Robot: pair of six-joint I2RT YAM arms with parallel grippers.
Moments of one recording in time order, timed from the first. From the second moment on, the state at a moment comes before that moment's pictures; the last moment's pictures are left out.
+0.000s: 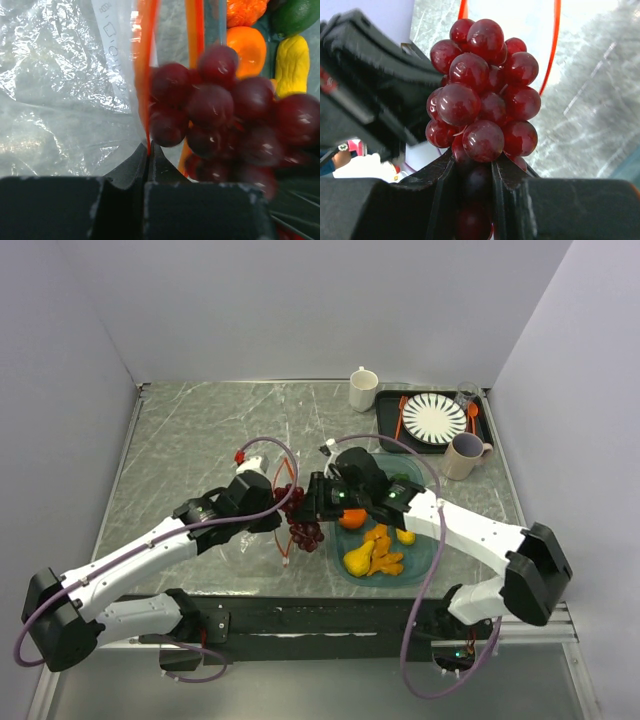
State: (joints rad) left arm -0.81 1.09 0.86 -0.56 -0.20 -0.81; right arm 0.83 1.36 1.00 -0.24 -0.35 0.81
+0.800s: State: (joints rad) left arm -0.81 1.04 0.88 -0.59 -0.20 -0.81; right arm 0.84 1.64 1.20 -0.44 -0.22 0.83
